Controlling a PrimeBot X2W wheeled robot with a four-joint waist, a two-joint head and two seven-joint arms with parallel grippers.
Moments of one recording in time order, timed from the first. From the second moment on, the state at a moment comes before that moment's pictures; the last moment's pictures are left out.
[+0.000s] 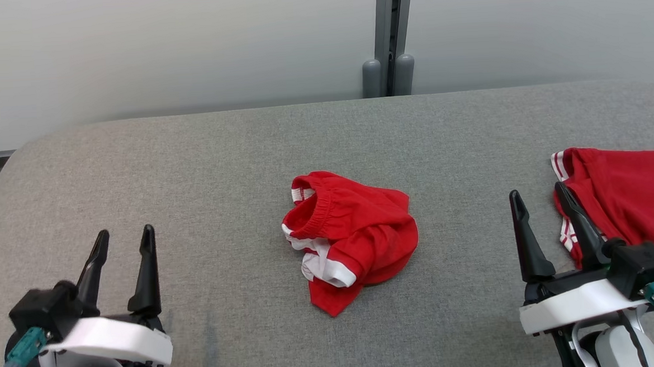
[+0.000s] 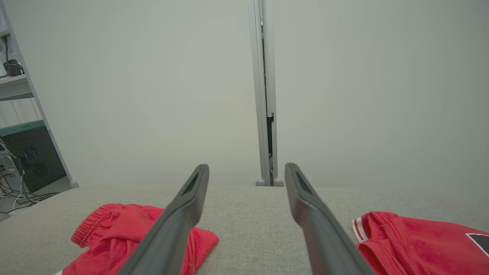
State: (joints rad) left arm -0.15 0.43 -0.39 0.11 -0.72 0.21 -0.26; right arm -0.14 -0.05 0.08 0.15 0.19 0.13 -0.26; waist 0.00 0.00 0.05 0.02
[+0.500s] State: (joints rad) left arm 0.00 0.24 -0.23 0.14 -0.54 0.11 -0.26; right arm -0.13 -0.05 0.10 0.17 0.20 0.13 -0.26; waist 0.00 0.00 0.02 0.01
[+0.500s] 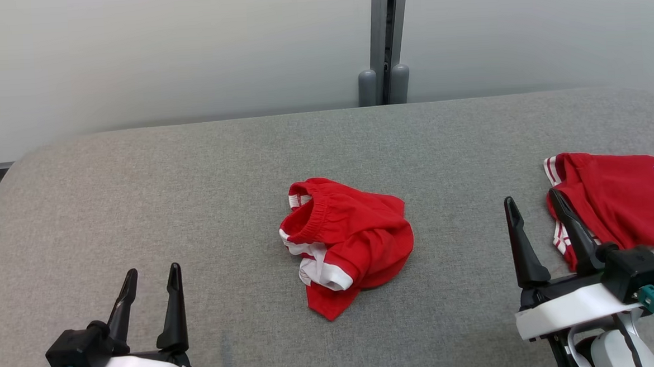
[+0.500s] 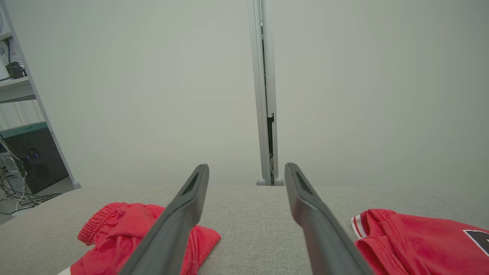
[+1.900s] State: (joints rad) left arm -0.04 0.08 -0.15 0.27 -0.43 -0.04 -0.26; right arm -0.67 -0.24 0.85 0.41 0.49 0.13 0.24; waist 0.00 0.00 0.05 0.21
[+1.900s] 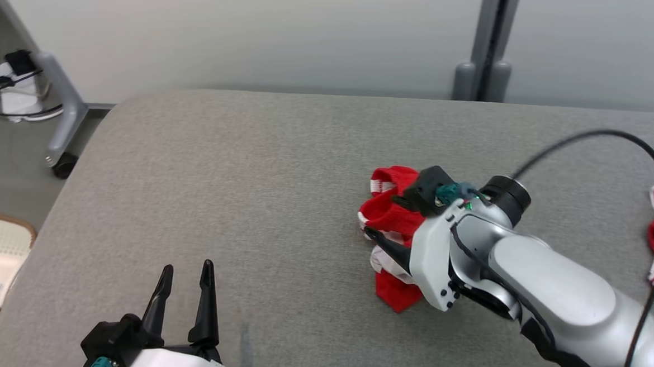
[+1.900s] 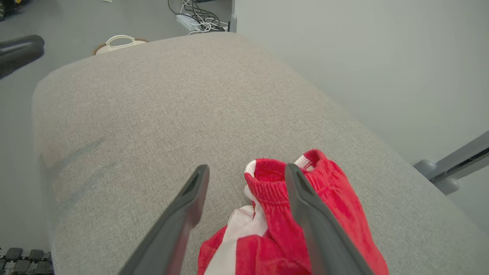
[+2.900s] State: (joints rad) left arm -0.08 0.05 -0.09 0.32 -0.38 -0.10 -0.26; right arm -0.93 -0.21 1.07 0.79 0.76 0.13 0.32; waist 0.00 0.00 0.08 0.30
